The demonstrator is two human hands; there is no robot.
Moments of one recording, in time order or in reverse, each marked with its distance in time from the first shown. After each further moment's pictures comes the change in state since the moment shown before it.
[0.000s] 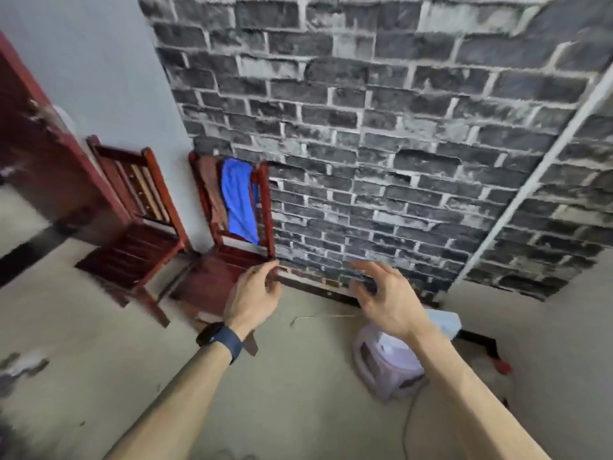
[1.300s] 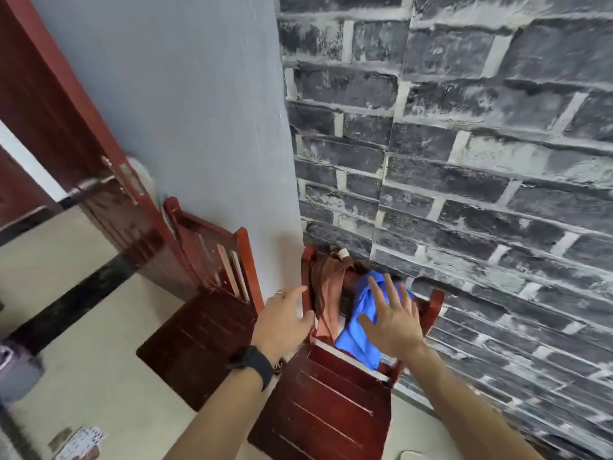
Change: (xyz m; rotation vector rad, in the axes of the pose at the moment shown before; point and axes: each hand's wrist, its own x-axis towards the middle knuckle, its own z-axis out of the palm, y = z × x) left_hand 0.511 -0.283 -0.202 0.116 -0.113 -0.148; right_hand 0.609 -0.151 0.341 -0.308 -0.234 0.070
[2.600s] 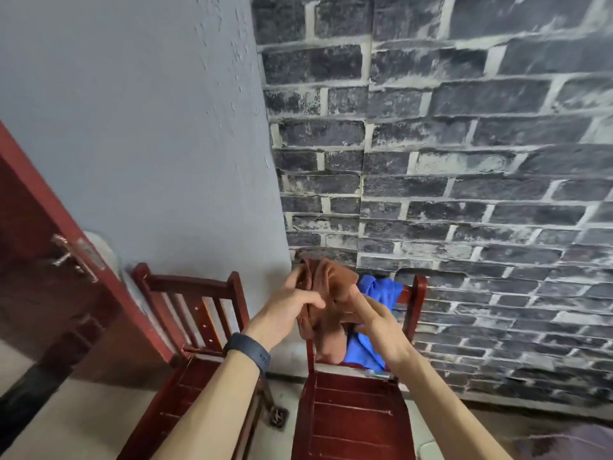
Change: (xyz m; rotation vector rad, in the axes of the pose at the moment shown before) left_hand -0.004 -0.025 -0.124 -0.977 -0.432 0.143; right_hand -0.109 -0.190 -0.046 1.232 0.175 0.196
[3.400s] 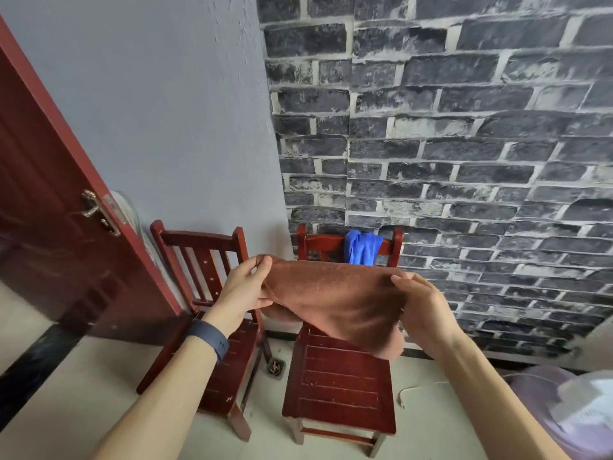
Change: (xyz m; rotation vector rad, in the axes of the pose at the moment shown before) left_hand -0.156 -0.036 -0.017 0.088 0.260 -0.038; right_hand -0.156 0.025 -0.054 0.437 0.145 0.005
